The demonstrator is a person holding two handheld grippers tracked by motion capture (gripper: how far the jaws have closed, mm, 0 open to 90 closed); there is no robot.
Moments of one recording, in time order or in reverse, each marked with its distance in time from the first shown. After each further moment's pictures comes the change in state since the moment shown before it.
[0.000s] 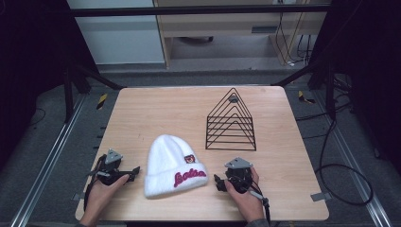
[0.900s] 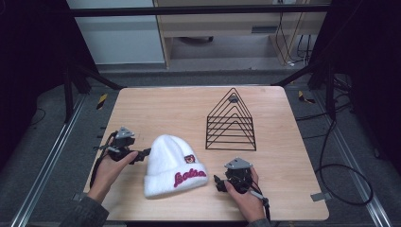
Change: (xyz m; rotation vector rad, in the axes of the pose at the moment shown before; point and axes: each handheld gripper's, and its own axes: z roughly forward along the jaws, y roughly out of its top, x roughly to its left) left arm -0.012 0.094 0.008 0.002 -0.107 0.061; right arm 0.000 -0.001 -0.001 -0.001 0.010 -0.008
